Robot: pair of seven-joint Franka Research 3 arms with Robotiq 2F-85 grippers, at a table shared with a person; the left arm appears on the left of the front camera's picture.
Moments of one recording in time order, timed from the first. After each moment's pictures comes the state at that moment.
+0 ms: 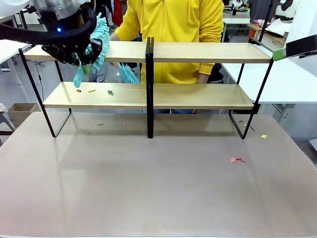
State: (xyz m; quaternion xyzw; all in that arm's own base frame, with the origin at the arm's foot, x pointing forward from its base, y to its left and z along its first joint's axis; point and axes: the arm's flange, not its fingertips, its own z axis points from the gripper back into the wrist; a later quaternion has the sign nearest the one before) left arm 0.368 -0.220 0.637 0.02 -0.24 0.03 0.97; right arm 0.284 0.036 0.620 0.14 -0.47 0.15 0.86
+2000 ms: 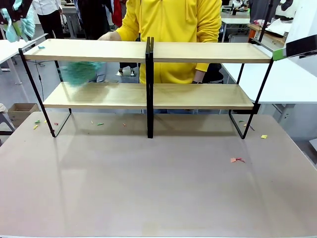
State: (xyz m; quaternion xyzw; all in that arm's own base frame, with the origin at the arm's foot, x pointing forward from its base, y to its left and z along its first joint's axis) left arm 0.358 -0.102 0.729 0.01 -0.26 0.19 0.95; right arm 0.284 0.036 0.620 0.14 -0.47 0.15 0.86
